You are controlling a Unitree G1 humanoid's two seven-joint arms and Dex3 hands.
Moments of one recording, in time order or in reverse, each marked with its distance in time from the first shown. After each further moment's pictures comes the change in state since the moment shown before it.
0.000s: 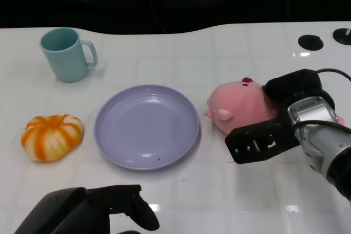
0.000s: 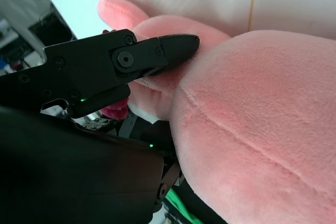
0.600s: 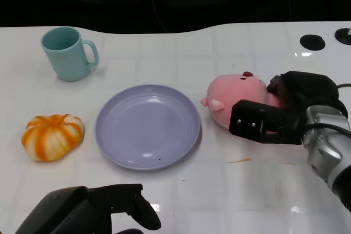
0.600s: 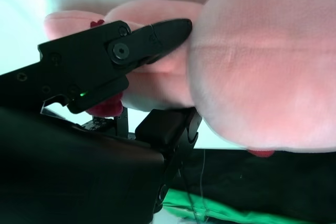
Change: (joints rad) left arm -0.008 0.005 -0.006 -0.004 -0.007 0.009 0.000; right arm 0.142 0.021 -0.311 -0.155 0.300 0.023 -0.194
